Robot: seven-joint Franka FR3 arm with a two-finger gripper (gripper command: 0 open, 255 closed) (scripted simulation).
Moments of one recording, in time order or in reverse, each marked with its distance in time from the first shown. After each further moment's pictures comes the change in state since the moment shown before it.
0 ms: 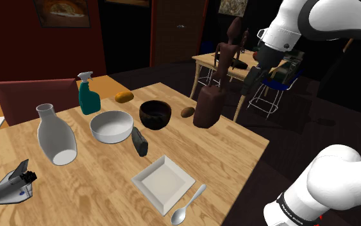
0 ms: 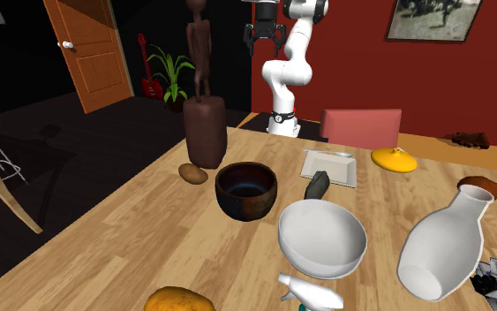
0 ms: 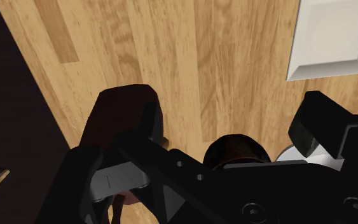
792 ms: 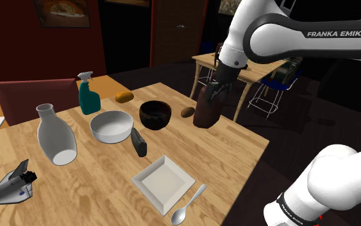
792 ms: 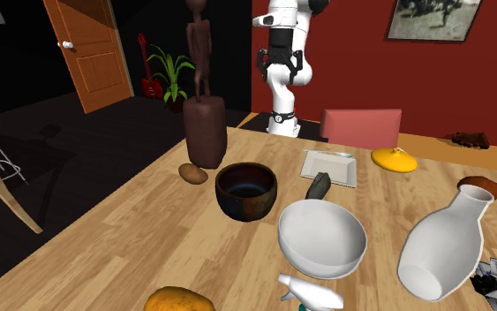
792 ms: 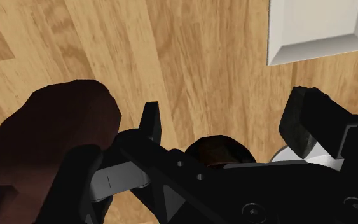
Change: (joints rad) arm 0.015 0.267 0.175 0.031 0.065 0.205 0.213
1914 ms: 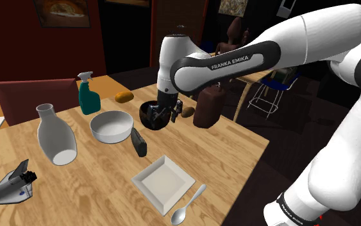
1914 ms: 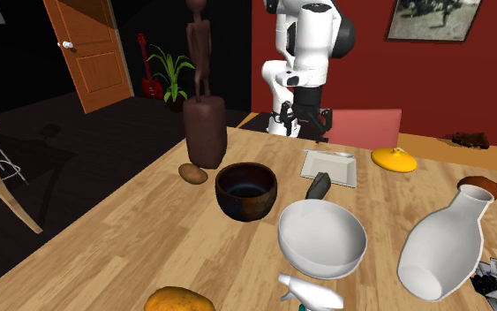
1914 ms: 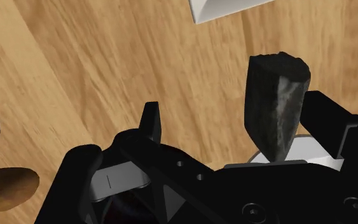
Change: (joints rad) arm 0.028 0.631 0.208 0.323 -0.156 0.225 0.418
